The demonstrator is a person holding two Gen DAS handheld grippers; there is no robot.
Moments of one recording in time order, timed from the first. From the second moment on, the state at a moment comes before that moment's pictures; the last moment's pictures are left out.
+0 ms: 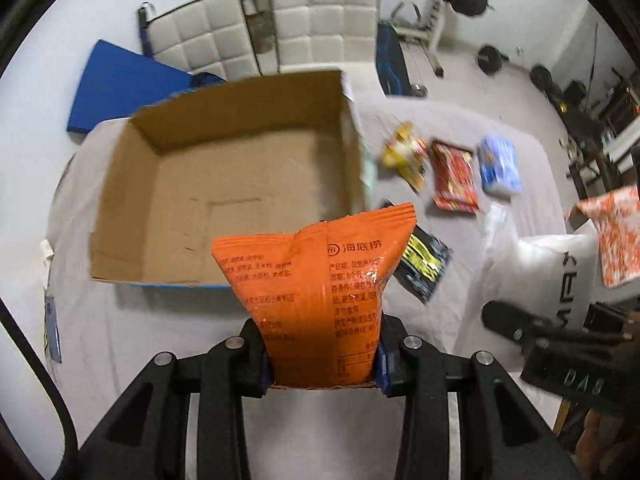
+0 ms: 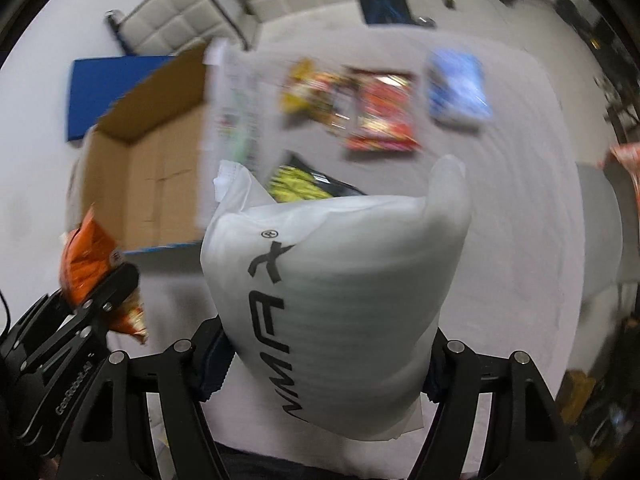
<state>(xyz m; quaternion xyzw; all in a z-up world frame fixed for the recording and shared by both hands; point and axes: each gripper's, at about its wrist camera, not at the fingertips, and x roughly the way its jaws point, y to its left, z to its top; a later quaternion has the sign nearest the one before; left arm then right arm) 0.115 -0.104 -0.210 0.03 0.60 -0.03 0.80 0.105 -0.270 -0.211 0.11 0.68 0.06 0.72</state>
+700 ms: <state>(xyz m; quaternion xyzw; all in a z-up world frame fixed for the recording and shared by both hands) 0.279 0.079 -0.217 -0.02 0.61 -0.03 0.79 0.265 -0.089 -0.220 0.06 0.68 0.07 0.73</state>
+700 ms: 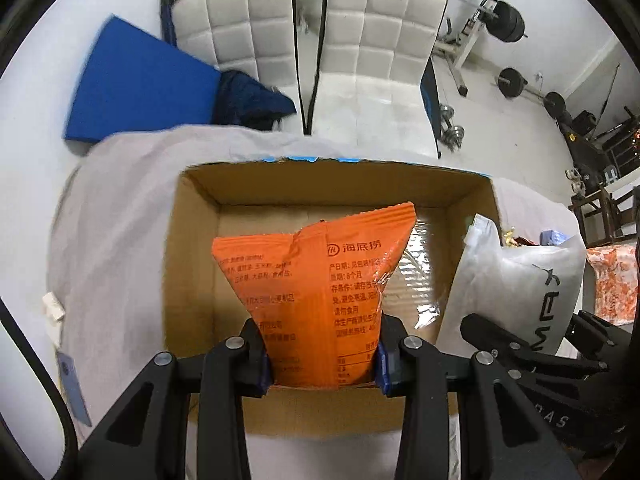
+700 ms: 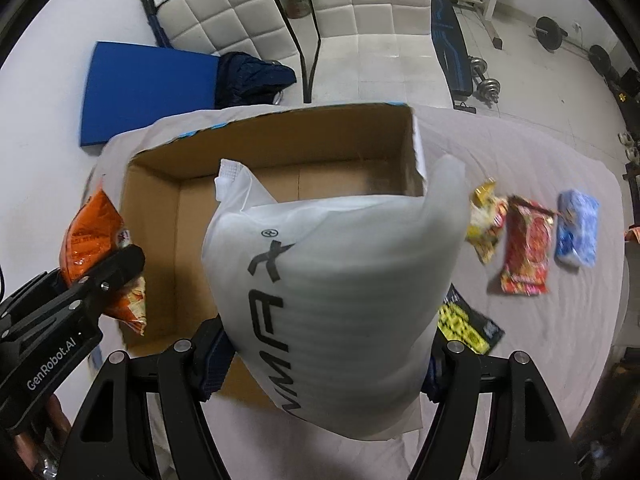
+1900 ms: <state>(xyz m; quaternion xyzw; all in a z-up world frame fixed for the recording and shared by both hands) 0.365 0.094 -0.334 -0.03 0.71 -0.09 0.70 0.349 -0.043 -0.345 0.00 0.73 0.04 0.68</state>
